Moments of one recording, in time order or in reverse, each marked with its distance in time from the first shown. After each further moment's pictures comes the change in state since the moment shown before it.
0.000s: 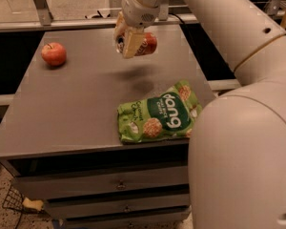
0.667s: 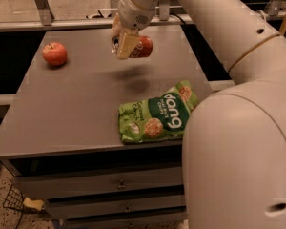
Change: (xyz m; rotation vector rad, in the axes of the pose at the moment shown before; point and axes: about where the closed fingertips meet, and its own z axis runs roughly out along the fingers) arm -0.005 -0.007 0.008 0.010 -0.033 0.076
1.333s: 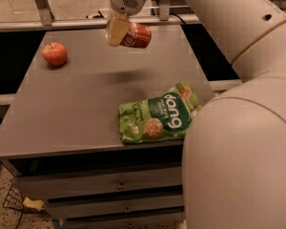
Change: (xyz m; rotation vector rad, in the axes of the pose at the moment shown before) arm -0.028 -0.016 -0.034 0.101 0.060 0.193
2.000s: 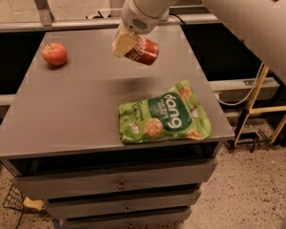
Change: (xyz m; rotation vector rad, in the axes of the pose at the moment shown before) arm 0.017 0.034 -0.008 0.150 -0.084 0.223
